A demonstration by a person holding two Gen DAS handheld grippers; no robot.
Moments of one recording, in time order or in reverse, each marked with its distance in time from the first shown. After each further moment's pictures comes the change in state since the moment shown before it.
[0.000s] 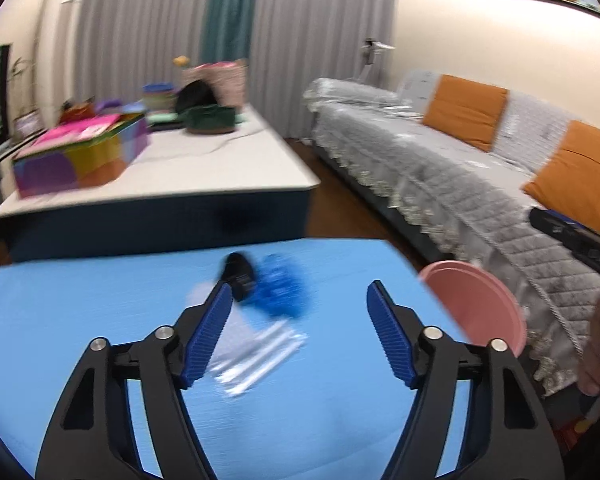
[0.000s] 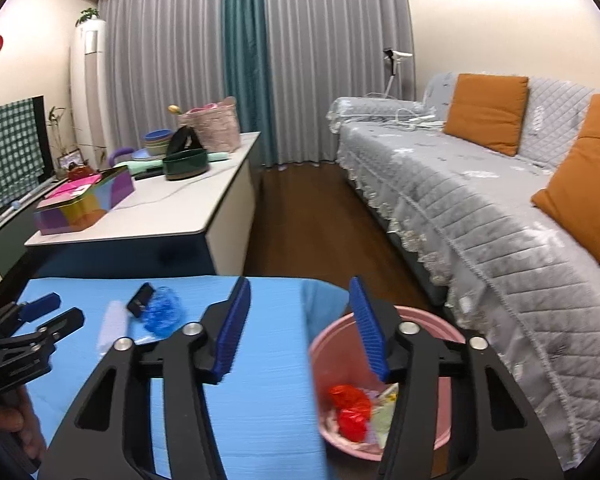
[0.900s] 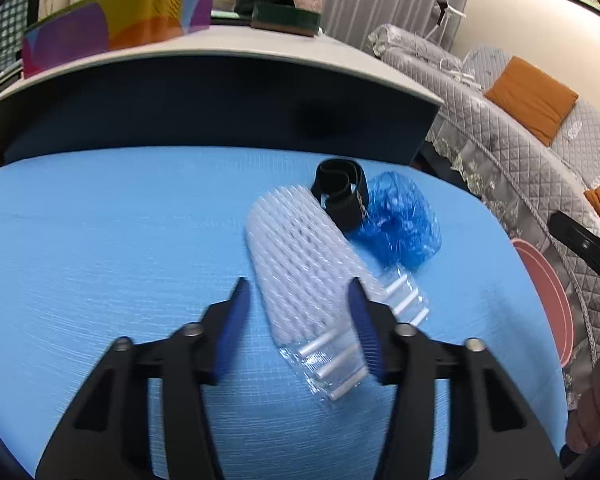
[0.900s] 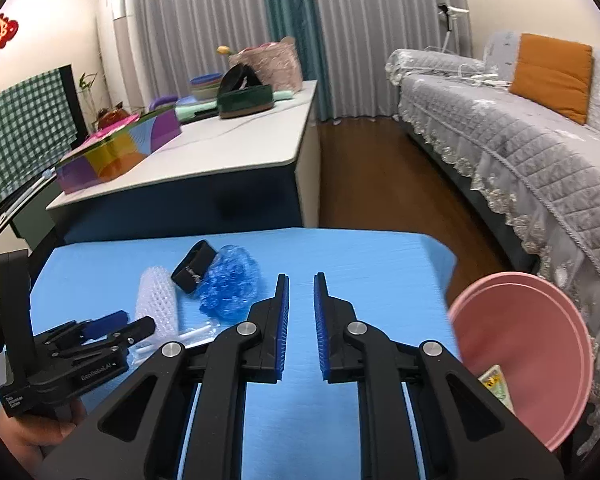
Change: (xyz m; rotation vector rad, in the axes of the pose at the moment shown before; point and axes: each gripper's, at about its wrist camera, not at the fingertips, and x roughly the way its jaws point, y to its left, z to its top) left arm 0.091 0.076 -0.042 -0.172 0.228 0.059; right arm 0.106 0.095 -0.034 -0.023 0.167 0.178
